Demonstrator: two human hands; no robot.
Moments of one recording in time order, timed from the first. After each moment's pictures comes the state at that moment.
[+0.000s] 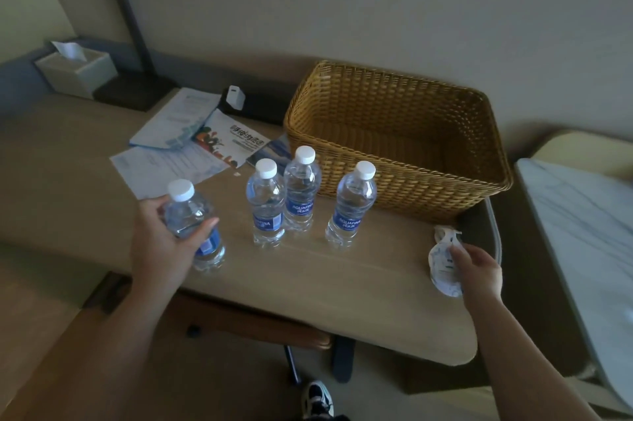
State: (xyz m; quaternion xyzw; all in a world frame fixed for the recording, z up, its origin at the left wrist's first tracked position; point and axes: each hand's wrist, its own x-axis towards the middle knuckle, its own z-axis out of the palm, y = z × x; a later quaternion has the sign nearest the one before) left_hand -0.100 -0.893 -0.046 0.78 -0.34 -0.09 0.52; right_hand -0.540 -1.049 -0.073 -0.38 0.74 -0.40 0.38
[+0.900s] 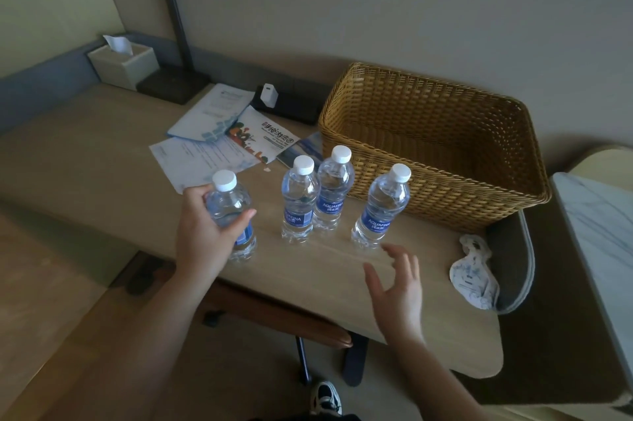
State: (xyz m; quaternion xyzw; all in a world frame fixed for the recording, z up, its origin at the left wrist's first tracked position) left_hand -0.104 -0.890 -0.042 0.76 -0.38 -0.06 0.52; right_hand -0.390 -0.948 -0.069 -0.71 0.54 -0.39 0.23
